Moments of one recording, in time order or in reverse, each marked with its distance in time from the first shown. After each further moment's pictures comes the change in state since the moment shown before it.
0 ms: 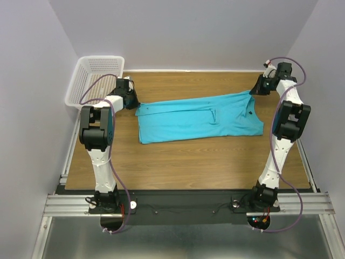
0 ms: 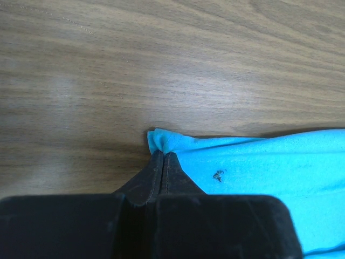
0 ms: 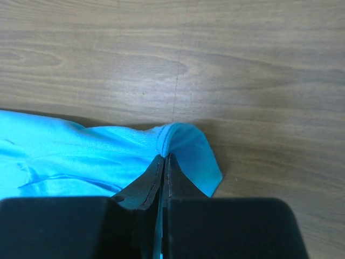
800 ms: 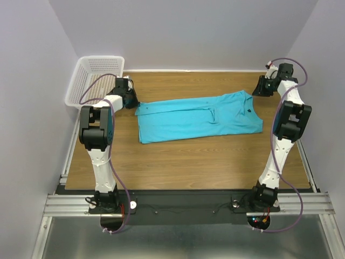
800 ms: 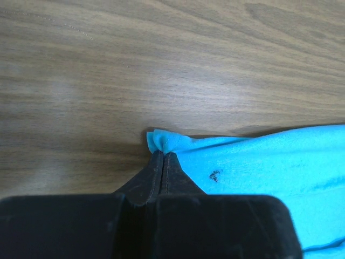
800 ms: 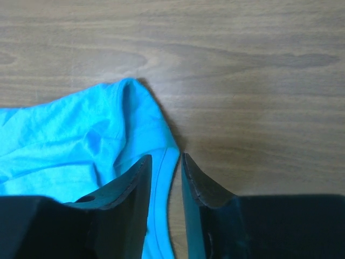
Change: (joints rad) left arm 0.006 0.004 0.011 -0.005 0.014 -0.008; right arm -0.010 0.007 0.008 0.008 0.101 -0.026
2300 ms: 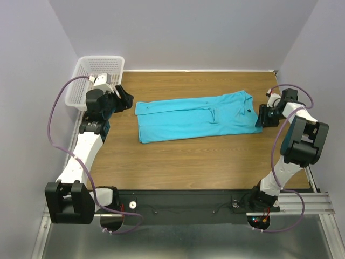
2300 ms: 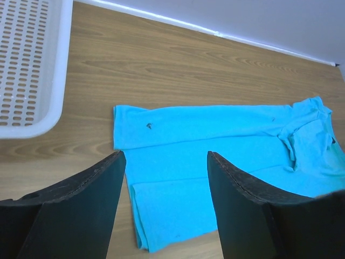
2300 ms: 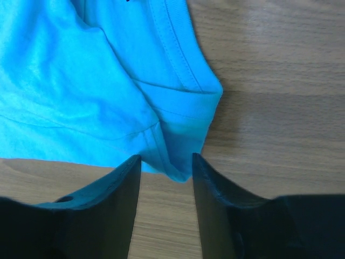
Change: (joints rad) left arm 0.018 -0.920 -0.528 0.153 0.039 0.037; right arm -0.059 -0.582 -0.853 0.027 0.114 -0.152
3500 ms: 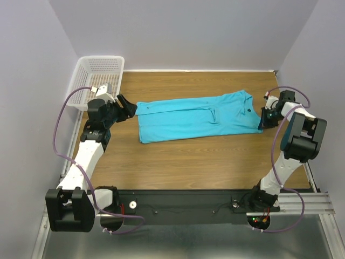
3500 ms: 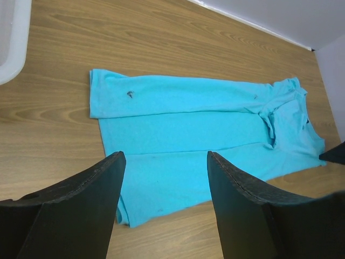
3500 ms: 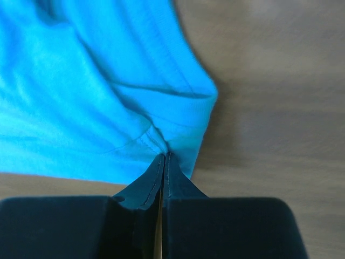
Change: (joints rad) left arm 0.006 -0.092 -0.153 0.023 0.079 -0.100; right arm 0.000 0.062 -0.004 0.016 0.024 -0.033
